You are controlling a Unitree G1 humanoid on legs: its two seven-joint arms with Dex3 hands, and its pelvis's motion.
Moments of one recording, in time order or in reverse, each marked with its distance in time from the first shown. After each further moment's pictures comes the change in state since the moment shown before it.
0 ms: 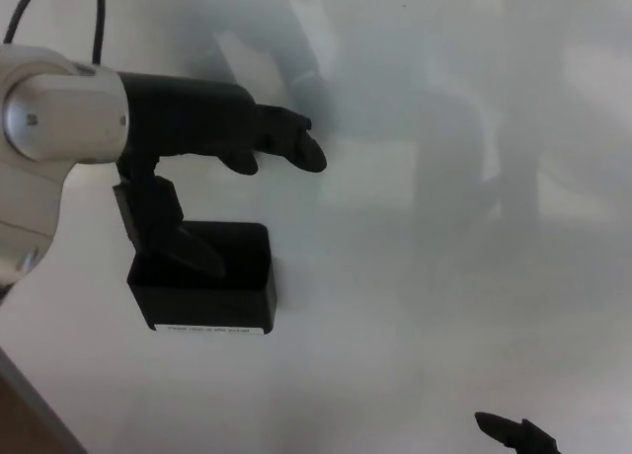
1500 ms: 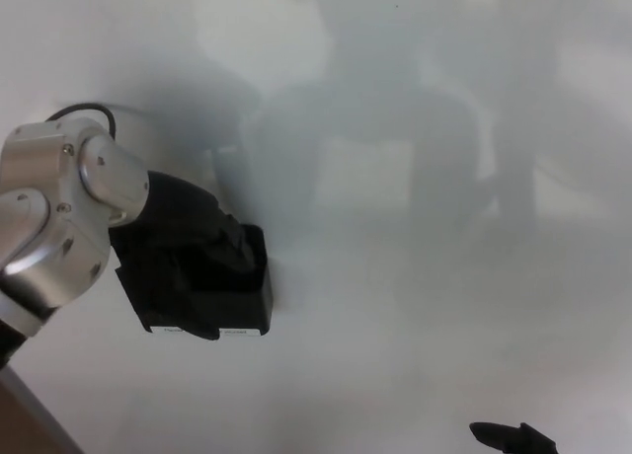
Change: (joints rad) left_arm 0.001 -0.021 -0.281 0.295 0.040 0.240 -0.076; right_arm 0.006 0.000 -0.004 0.001 0.006 -0.003 0.011
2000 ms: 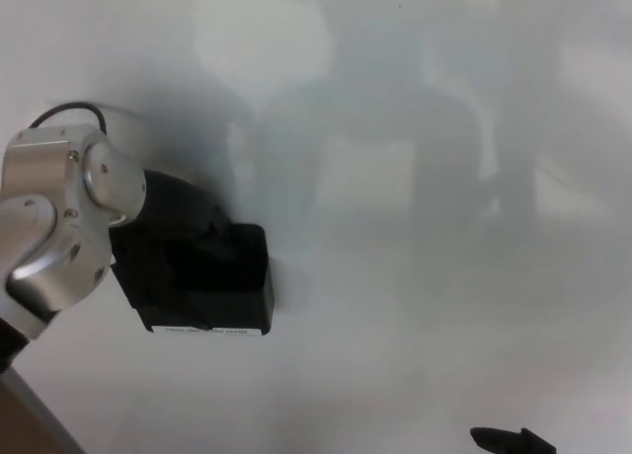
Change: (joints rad) left_arm 0.003 -0.004 -0.025 0.040 0.068 0.000 0.070; right_arm 0.010 0.000 0.004 0.000 0.003 -0.003 0.001
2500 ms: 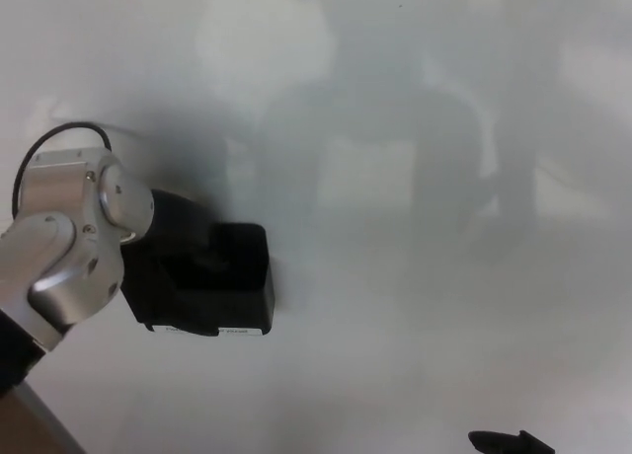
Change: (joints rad) left_arm 0.025 -0.042 -0.022 0.062 0.025 0.000 0.045; right_arm 0.003 0.000 0.006 0.002 -0.001 -0.001 -0.001
